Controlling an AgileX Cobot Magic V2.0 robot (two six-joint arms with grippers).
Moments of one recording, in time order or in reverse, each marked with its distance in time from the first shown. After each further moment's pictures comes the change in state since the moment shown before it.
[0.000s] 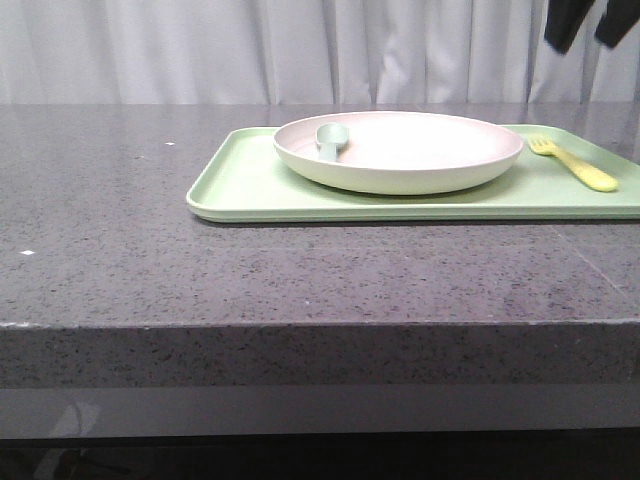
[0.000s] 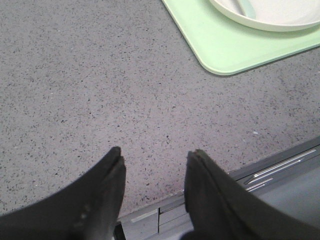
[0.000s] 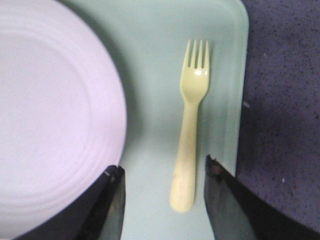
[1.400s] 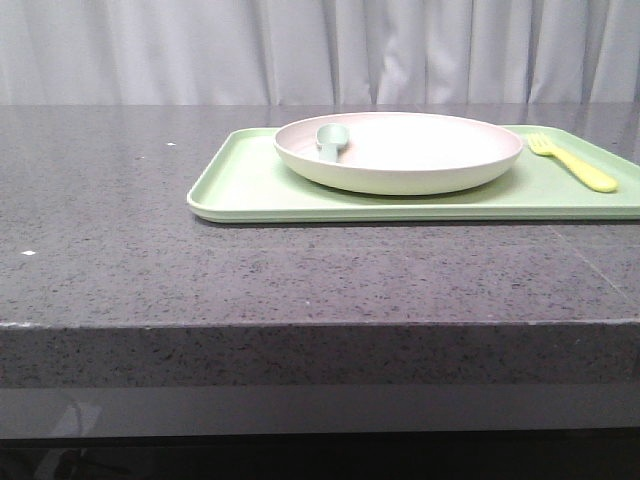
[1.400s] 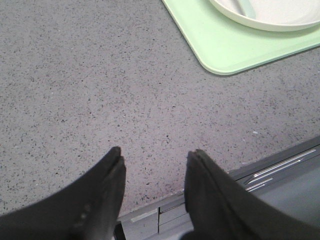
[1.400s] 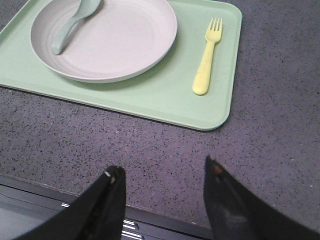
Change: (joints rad) left arm 0.000 0.000 0.000 0.000 0.000 0.000; right arm 0.095 -1.148 1.032 -0.016 -0.401 -0.050
